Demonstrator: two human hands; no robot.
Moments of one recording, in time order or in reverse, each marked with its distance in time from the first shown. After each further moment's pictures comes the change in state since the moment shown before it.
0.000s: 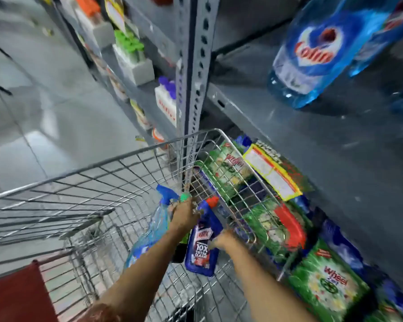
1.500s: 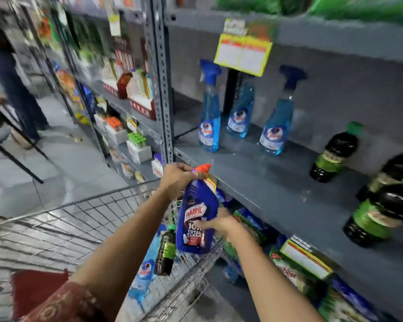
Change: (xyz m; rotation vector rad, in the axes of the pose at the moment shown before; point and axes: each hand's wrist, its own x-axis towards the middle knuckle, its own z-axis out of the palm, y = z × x) left_hand -0.236 0.202 -0.143 -0.620 0.296 0.391; right_hand -0.264 0.063 -0.090 0.762 0.155 -0.655
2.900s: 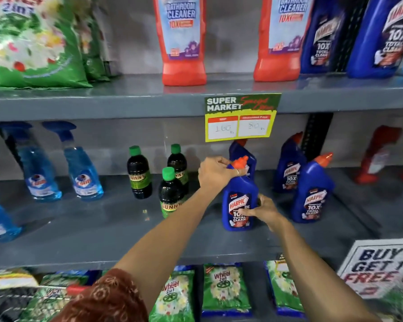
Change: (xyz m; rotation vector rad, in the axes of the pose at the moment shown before) left_hand -0.214 0.169 0.410 0.163 -0.653 0.539; right_hand -0.308 0.137 -0.325 0.334 1.092 -0.092
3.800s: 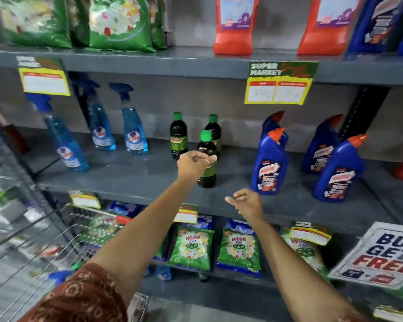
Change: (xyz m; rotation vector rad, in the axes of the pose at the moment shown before) left_hand -0.090 -0.072 -0.107 -0.211 0.235 -0.207; right_hand -0.083 0.029 0.100 -0.175 -0.004 -0.098
